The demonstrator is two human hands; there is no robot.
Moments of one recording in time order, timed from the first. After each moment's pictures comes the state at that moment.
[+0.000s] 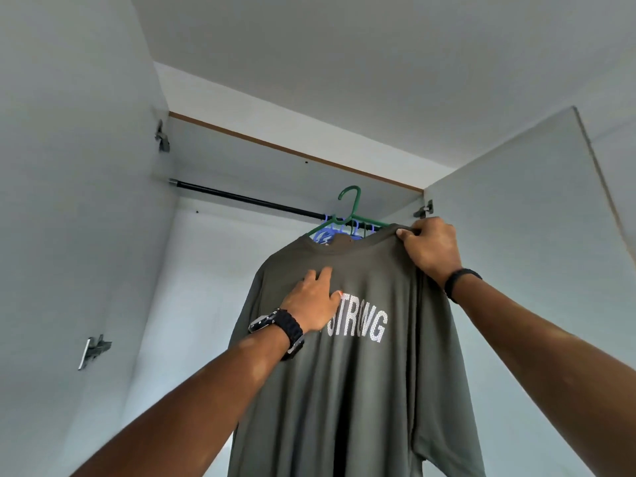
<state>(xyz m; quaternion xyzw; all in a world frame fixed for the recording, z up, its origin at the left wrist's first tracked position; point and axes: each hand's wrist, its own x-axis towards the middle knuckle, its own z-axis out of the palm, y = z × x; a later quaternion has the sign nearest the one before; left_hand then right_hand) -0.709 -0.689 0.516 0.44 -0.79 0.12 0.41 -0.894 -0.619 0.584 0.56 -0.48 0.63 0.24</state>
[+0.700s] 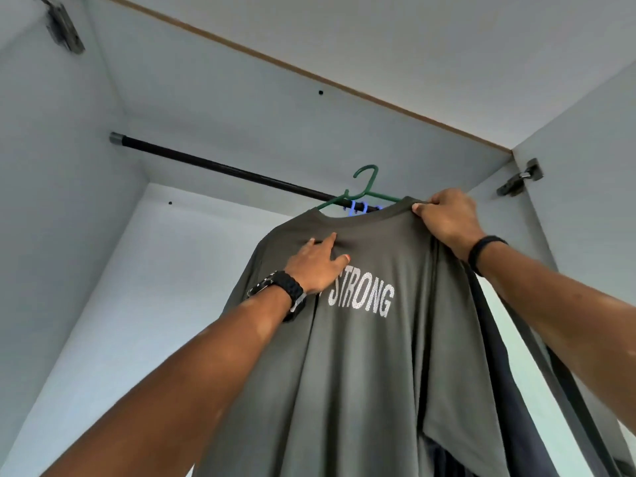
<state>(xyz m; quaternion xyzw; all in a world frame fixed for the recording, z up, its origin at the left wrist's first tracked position) -0.756 -1.117 0.638 0.41 -0.76 0.17 0.47 -0.956 -1.046 0.692 0.56 -0.43 0.66 0.25</state>
